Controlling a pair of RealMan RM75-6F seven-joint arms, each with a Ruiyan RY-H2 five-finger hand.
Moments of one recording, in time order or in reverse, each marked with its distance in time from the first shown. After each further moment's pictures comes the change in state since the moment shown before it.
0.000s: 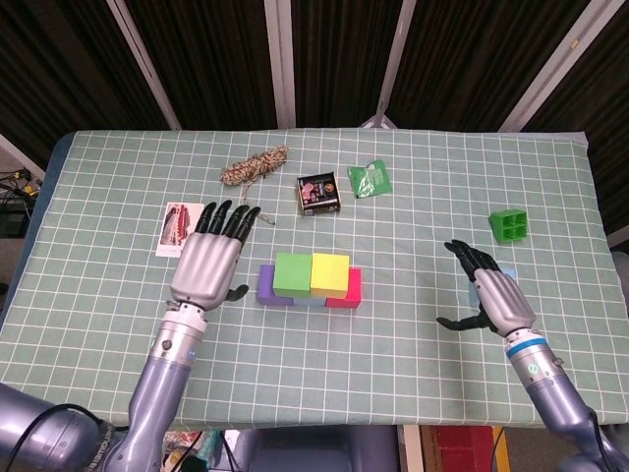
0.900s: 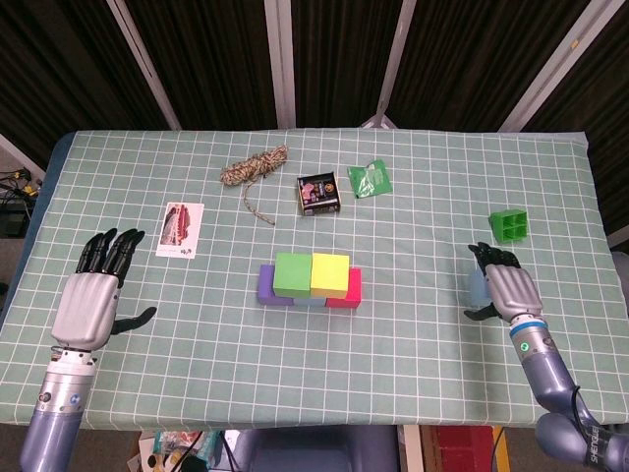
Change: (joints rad) left arm 0.473 0.191 0.351 0.162 0.634 0.028 -0.499; right arm 0.105 -0.169 -0.055 0.297 0.273 -0.045 -0.324
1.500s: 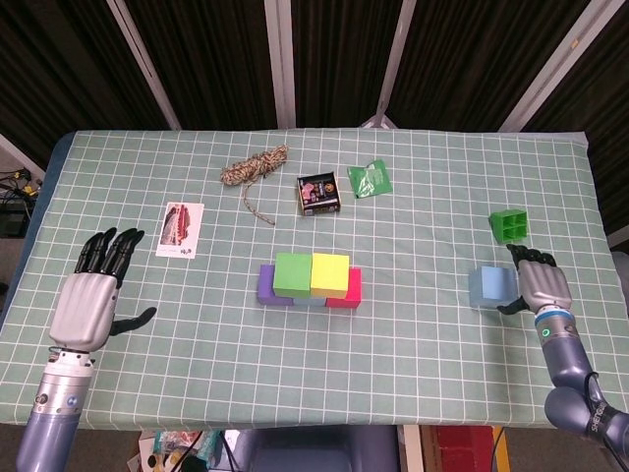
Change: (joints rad) left arm 0.060 0.018 -0.060 -0.018 0.035 -0.063 0.013; right arm 0.030 -0.007 -0.018 0.154 0.188 -0.104 -0.055
